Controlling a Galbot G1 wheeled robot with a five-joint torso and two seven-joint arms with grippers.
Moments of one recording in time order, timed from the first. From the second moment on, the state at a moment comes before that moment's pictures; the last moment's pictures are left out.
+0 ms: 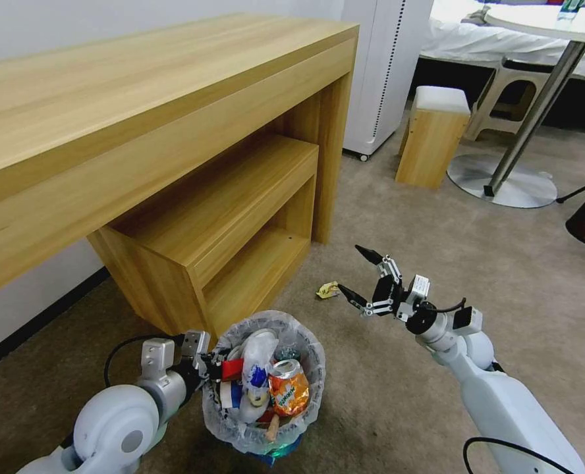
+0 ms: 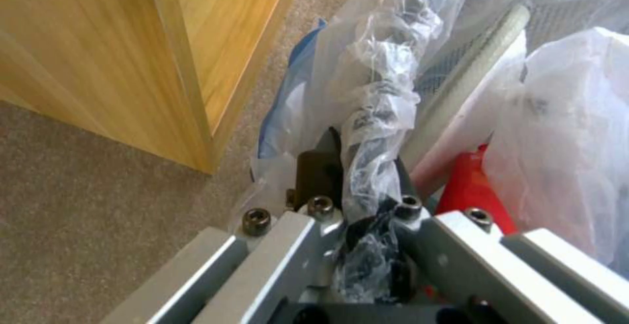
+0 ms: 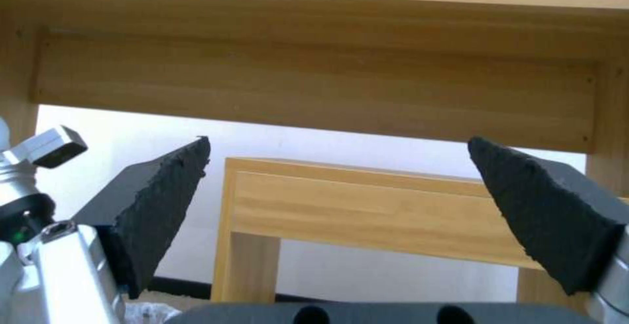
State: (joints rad) left arm 1.40 -0.82 -0.30 -2.23 -1.04 0.67 -0.43; right arm -0.99 1.08 0.33 1.52 0.87 0.43 -1.11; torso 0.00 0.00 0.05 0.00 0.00
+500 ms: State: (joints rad) left arm 1.41 -0.82 -0.30 -2.23 -1.03 0.67 -0.43; right arm -0.99 1.08 0.33 1.51 0.87 0.43 -1.12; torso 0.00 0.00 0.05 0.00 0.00
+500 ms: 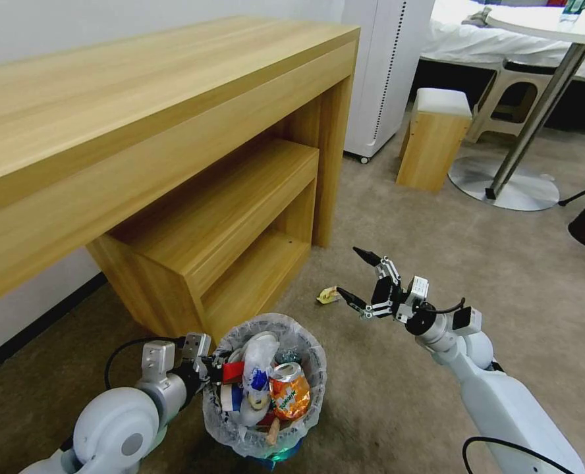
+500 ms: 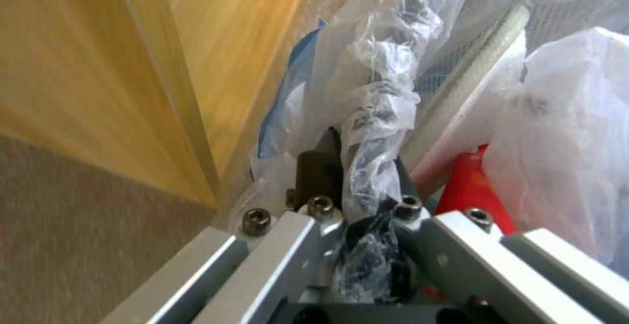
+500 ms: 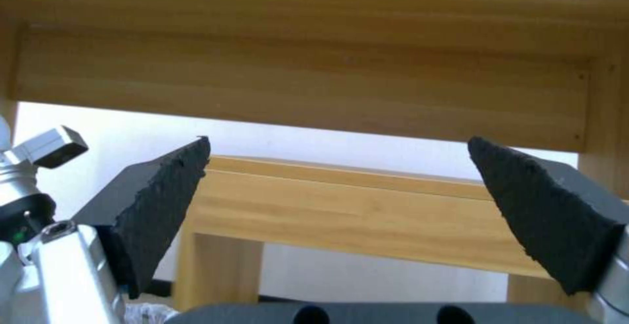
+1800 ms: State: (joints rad) left arm 1.44 -0.82 -0.28 -2.28 -1.03 0.67 -0.41; right arm -0.75 1.08 0.26 1.09 0.29 0.05 -0.81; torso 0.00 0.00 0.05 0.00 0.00
